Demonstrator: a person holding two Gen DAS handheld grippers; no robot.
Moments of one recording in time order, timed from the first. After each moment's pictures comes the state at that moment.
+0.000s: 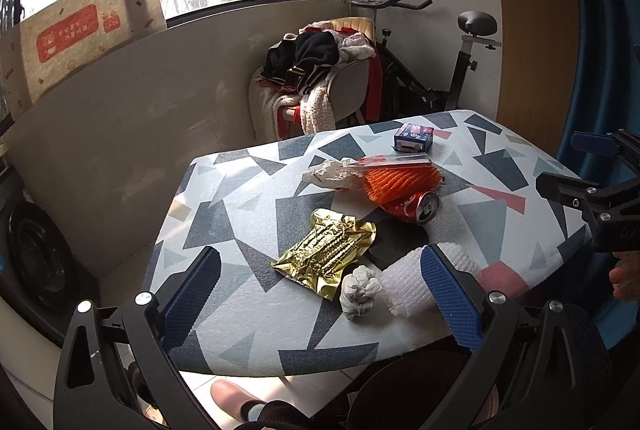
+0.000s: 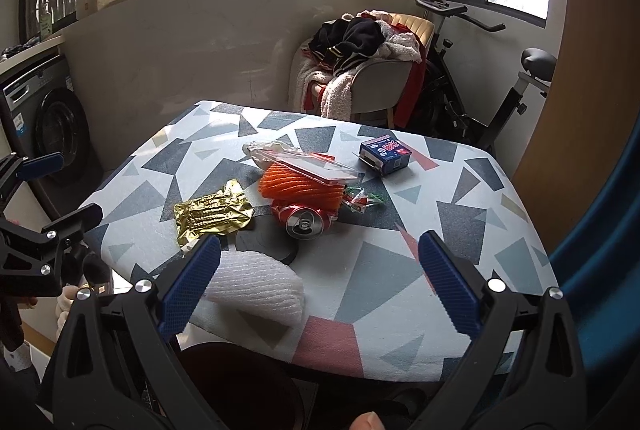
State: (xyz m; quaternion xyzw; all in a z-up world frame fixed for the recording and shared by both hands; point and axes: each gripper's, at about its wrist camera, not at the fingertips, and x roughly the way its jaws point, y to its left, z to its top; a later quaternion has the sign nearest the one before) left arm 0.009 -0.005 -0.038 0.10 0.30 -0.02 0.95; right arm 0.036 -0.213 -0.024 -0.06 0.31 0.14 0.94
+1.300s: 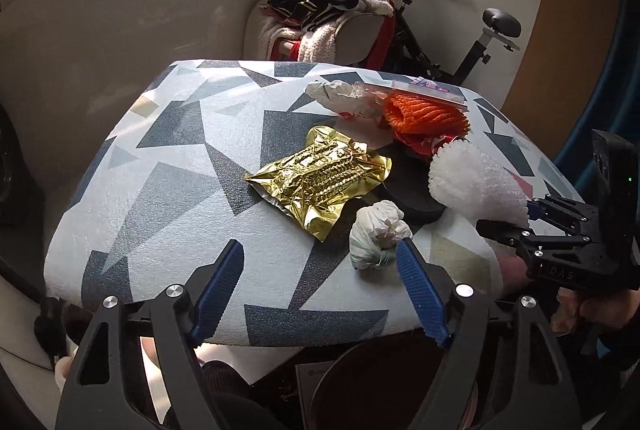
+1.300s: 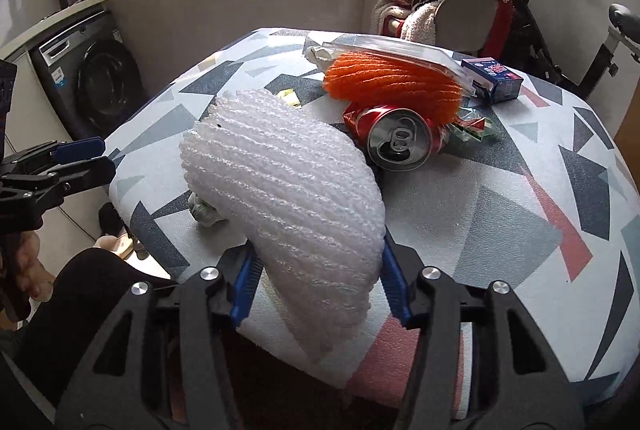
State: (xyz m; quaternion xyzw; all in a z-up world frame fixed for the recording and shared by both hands) left arm 0.044 0.046 -0.144 -0.04 0.38 -0.05 0.92; right arm 0.096 -0.174 -0.153 -0.04 0.39 0.26 0.88
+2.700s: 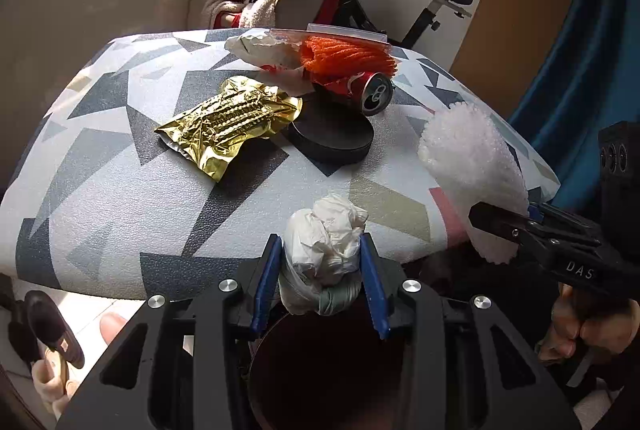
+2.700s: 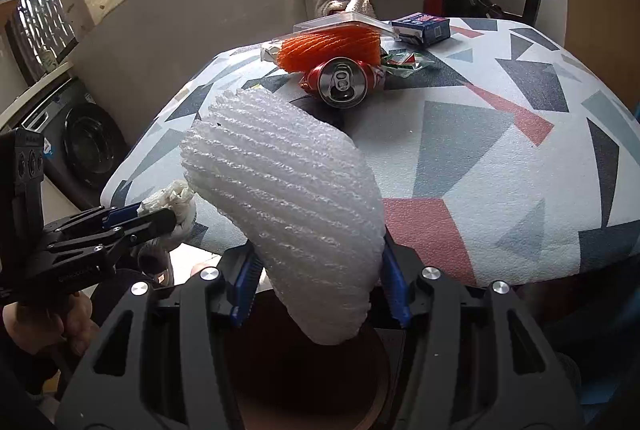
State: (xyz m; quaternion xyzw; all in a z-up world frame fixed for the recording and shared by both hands) left arm 0.014 -0.002 -0.176 -0.04 0.41 -0.14 0.90; right arm 0.021 -0.217 -0.167 0.08 0.41 0.20 0.89
